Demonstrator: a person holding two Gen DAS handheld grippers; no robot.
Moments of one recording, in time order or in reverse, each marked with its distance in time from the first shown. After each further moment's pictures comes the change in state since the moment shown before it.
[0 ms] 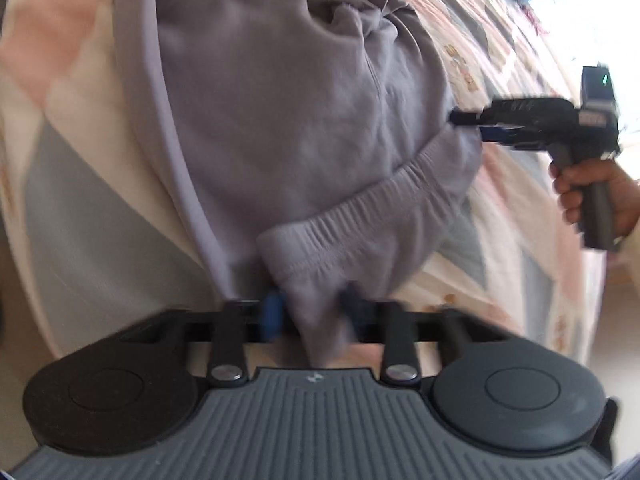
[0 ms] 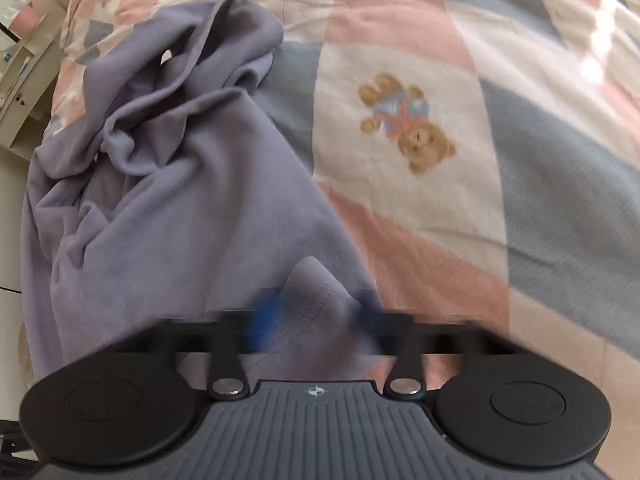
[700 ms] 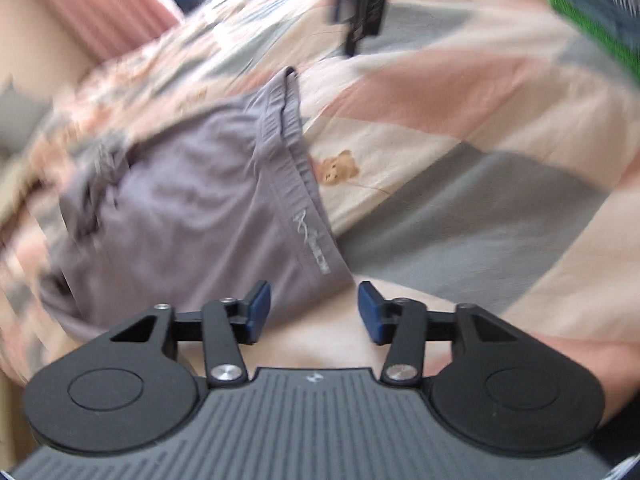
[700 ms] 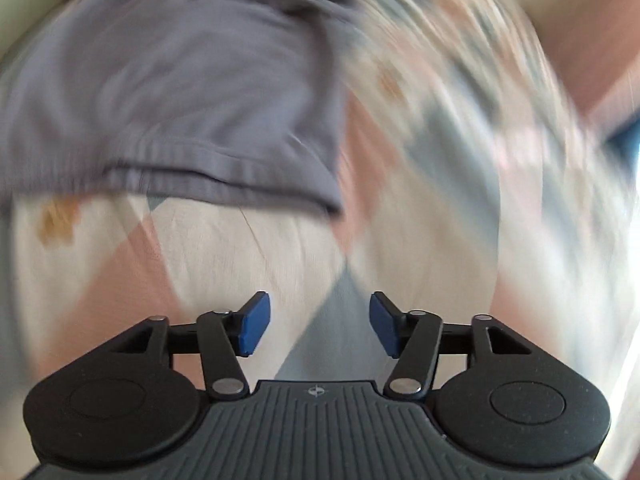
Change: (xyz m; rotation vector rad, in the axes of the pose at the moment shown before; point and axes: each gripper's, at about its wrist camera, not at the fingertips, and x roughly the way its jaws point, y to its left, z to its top) left arm 0.021 -0.106 -0.201 1.413 -0.258 0.413; right arm -0.066 0.014 -0.216 -0.866 -0.142 -0.485
